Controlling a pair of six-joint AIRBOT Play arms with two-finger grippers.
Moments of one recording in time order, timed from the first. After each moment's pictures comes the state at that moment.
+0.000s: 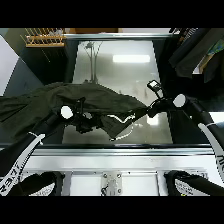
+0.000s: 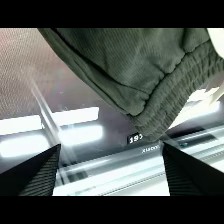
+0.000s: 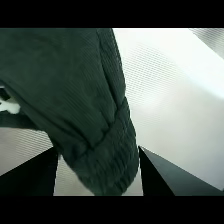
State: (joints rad) left arm -0.39 -1.26 0.79 1.00 -0.93 -1.77; right arm 0.12 -1.29 0.92 -1.23 0.80 0.85
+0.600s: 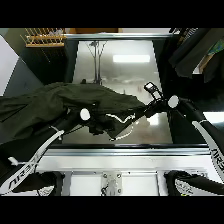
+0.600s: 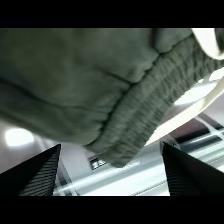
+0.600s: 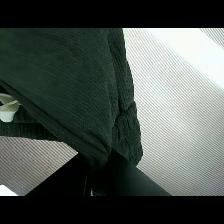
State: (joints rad) left arm -0.58 -1.47 0.92 0.97 -0.87 -1.81; right arm 0.13 -1.34 0.92 -1.24 0.77 0.88
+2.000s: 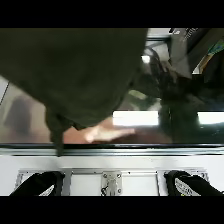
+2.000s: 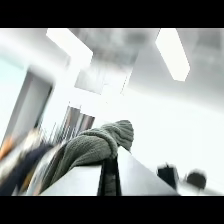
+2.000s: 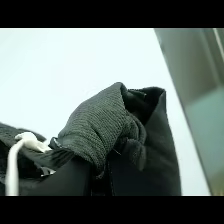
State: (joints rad) left arm -0.51 -0.90 2.02 0.96 -0.47 -1.64; right arm 0.03 -1.13 2.09 -0.15 0.83 1.24
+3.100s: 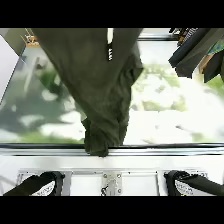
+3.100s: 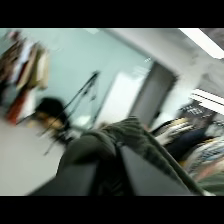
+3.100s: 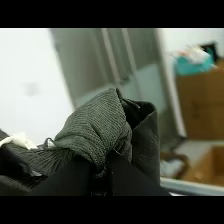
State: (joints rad) left arm -0.18 -1.25 1.81 0.97 -0.26 -1.58; right arm 0.22 -1.38 1.97 -0.65 0.46 1.17
